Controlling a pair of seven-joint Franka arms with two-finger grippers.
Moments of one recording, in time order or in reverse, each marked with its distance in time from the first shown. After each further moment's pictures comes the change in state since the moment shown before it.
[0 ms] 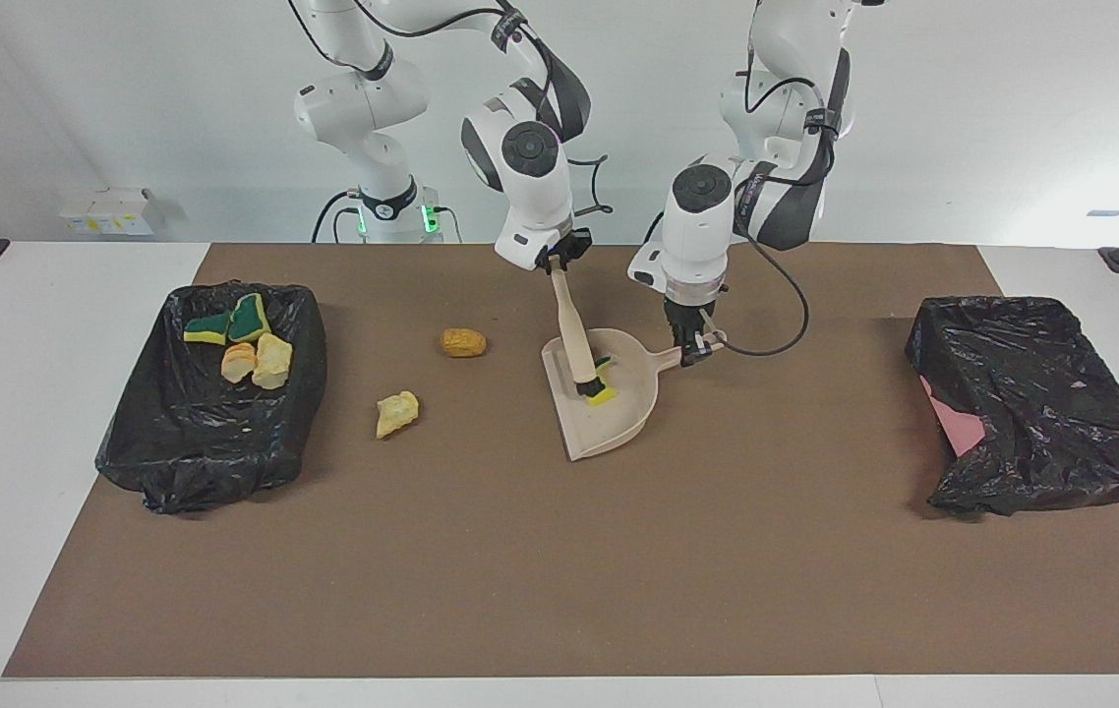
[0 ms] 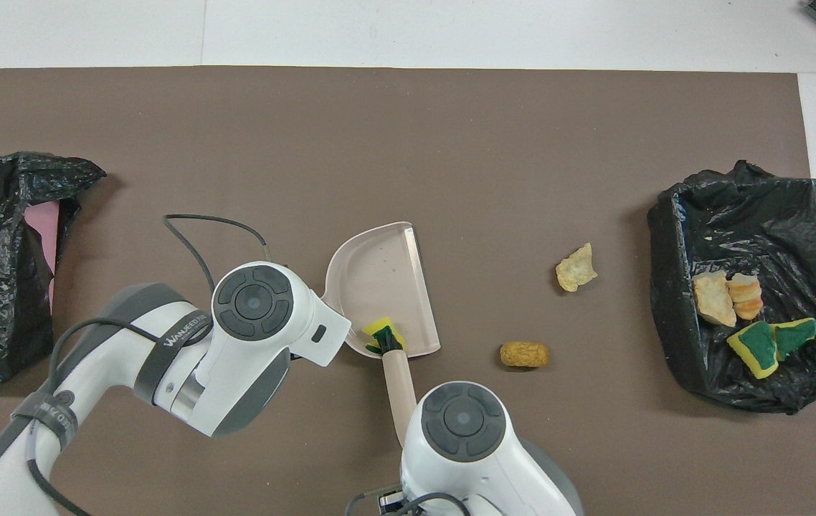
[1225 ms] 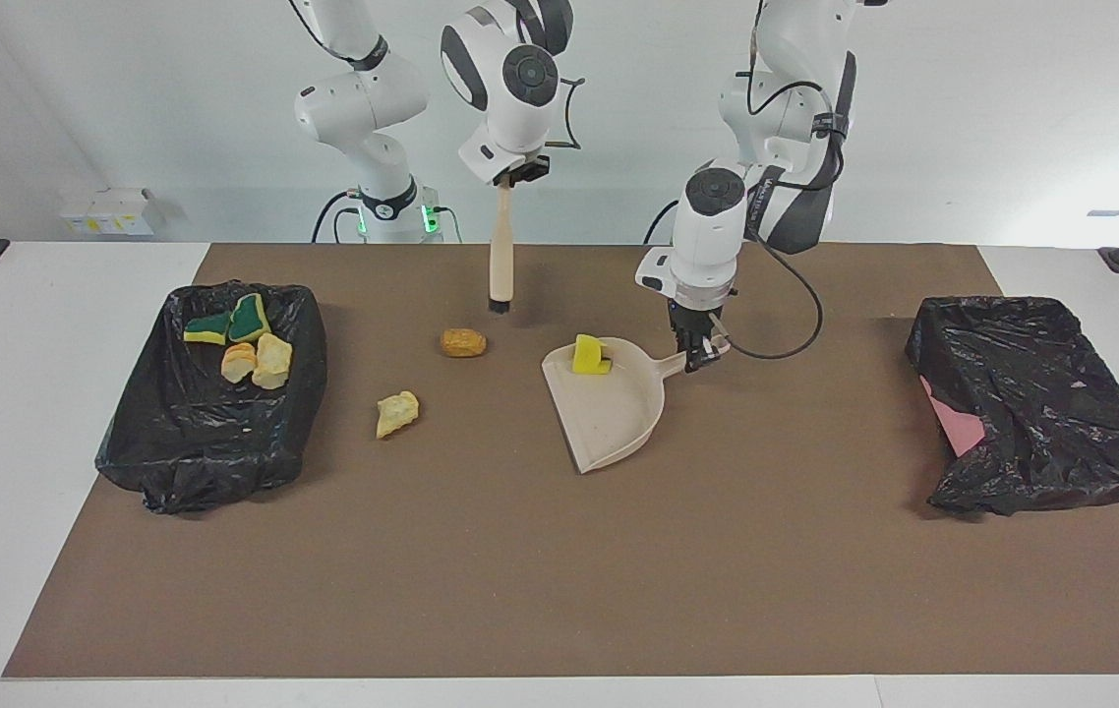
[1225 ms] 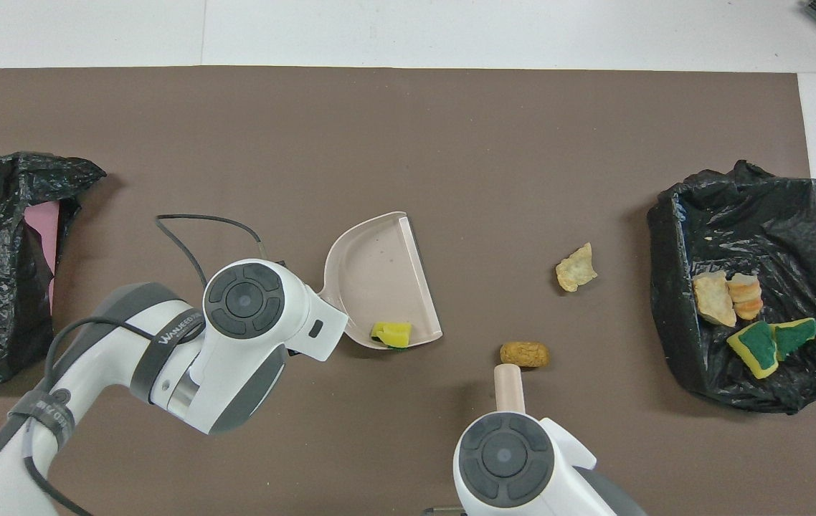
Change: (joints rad) left arm 0.000 0.002 -0.002 -0.003 -0.013 0.029 -0.016; right arm -0.063 -0.164 -0.017 -0.010 -0.246 -0.350 0.249
